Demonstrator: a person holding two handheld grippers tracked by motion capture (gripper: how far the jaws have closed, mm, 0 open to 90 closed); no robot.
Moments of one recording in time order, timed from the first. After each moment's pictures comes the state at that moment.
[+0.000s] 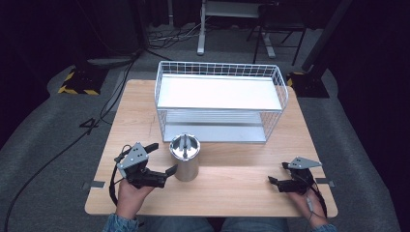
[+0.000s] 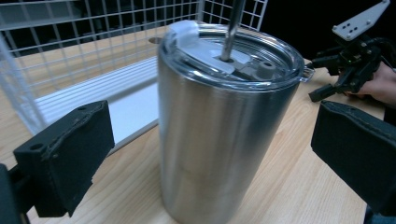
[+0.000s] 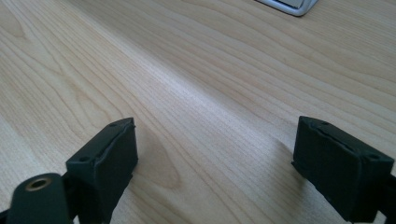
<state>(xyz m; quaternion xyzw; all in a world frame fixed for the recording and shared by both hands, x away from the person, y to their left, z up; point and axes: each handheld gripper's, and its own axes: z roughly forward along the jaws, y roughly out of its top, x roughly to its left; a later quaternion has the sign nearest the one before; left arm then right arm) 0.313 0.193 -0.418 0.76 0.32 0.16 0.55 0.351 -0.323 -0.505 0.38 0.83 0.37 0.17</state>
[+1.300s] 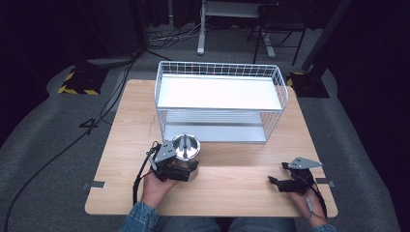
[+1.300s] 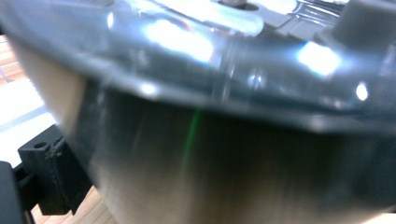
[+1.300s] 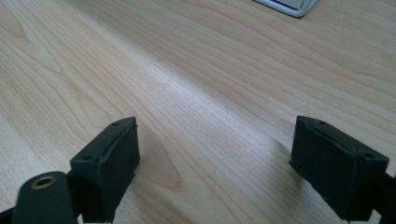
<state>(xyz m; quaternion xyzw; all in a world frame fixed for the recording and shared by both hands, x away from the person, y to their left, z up) 0.349 0.137 -0.456 0.77 0.32 0.16 0.52 0.350 -0.323 -0.505 0.38 0.83 0.37 0.17</state>
